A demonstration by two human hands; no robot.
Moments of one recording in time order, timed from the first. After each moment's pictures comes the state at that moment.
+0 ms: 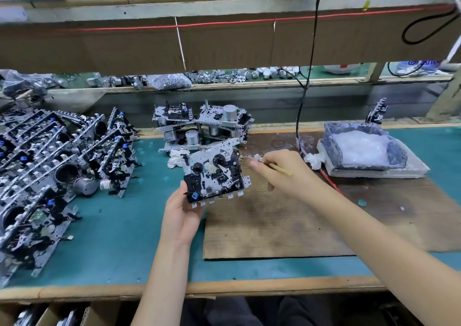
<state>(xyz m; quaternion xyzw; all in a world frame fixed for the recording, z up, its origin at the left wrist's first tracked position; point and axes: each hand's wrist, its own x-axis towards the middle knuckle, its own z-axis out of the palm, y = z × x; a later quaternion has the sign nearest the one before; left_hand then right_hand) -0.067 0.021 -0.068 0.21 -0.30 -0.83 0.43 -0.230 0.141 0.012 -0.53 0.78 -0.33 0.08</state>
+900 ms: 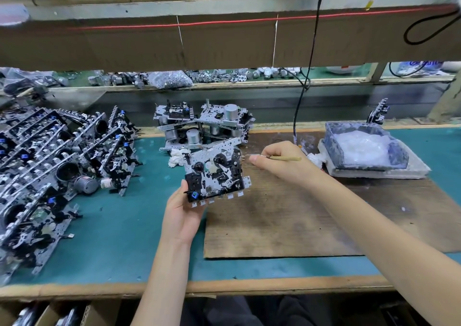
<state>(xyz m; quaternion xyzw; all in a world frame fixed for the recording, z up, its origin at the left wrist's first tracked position) -0.066 0.020 -0.068 0.21 -0.29 -0.83 0.42 -0.242 0.129 0.017 -0.49 0.76 -0.39 0.16</state>
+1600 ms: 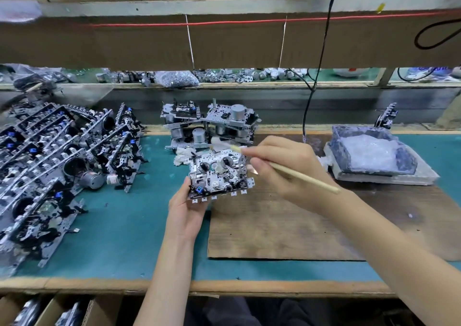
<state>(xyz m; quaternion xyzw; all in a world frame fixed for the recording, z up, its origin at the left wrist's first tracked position) -0.068 0.015 -0.069 0.25 -0.27 -0.82 0.43 -0.198 0.153 0.047 -0.70 0.57 -0.42 -0.08</state>
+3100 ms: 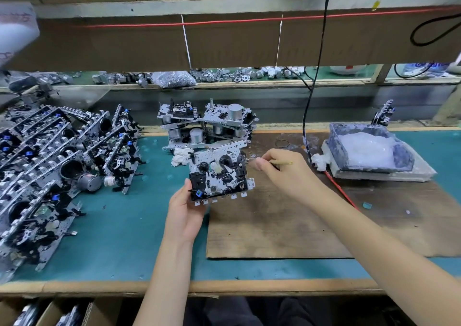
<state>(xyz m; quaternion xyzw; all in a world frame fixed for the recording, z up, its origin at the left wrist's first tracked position) -0.069 0.014 -0.075 0.21 -0.32 -0.82 0.42 -0.229 0.132 0.003 -0.48 0.78 -0.39 0.09</state>
